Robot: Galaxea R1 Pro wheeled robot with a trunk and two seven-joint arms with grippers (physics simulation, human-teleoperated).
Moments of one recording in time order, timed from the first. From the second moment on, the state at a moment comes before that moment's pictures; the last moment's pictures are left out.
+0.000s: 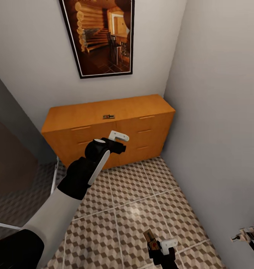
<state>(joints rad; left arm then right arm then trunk) -0.97 -0.11 -0.44 -1.30 0.15 0.98 0.16 -0.47 0.09 0.12 -0.02 0.05 -0.61 -0.02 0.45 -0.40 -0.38</state>
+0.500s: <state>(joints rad) -0.97 -0.11 -0.44 -1.29 0.15 0.98 0.16 -0.47 0.09 0.12 -0.02 0.05 -0.61 -0.02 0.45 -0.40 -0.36</state>
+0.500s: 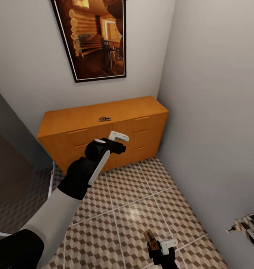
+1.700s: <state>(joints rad) -0.96 -0.10 -0.46 -1.29 0.15 0.99 0.16 -0.47 0.06 0.12 -0.02 0.05 -0.61 -0.02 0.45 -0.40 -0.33</state>
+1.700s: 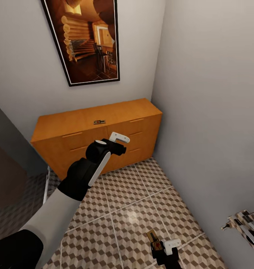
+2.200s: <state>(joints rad) -0.96 -0.10 -0.46 -1.29 0.15 0.99 0.16 -0.47 0.06 0.12 -0.02 0.05 -0.61 -0.02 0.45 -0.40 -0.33</state>
